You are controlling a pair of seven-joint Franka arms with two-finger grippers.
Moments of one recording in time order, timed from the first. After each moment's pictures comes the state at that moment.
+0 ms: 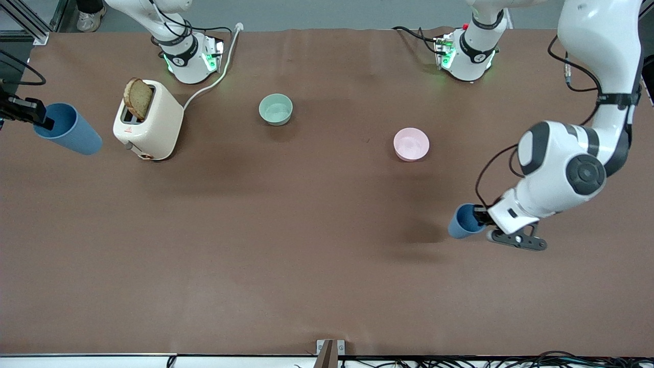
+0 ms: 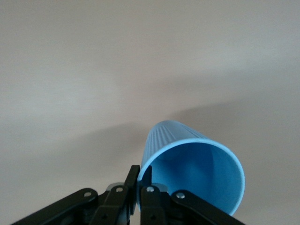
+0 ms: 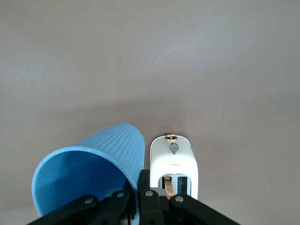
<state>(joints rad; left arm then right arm) 0.03 0.40 -0.30 -1.72 0.02 2.15 -0.08 -0.06 -0.04 -0.07 -1.59 0.04 1.46 -0.01</state>
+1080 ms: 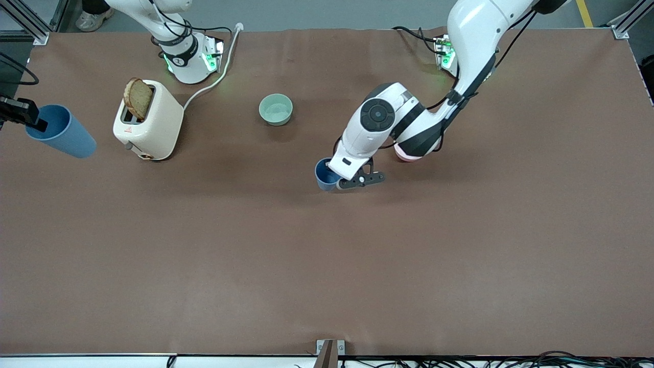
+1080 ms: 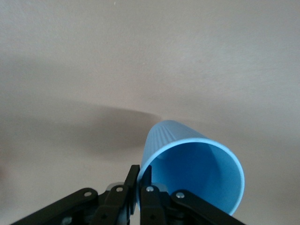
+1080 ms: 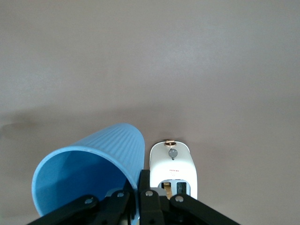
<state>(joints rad) -0.30 0.59 -0.52 -1.73 0.13 2.32 -1.05 -0.06 -0.04 -0.07 -1.58 0.04 1.47 -0.01</state>
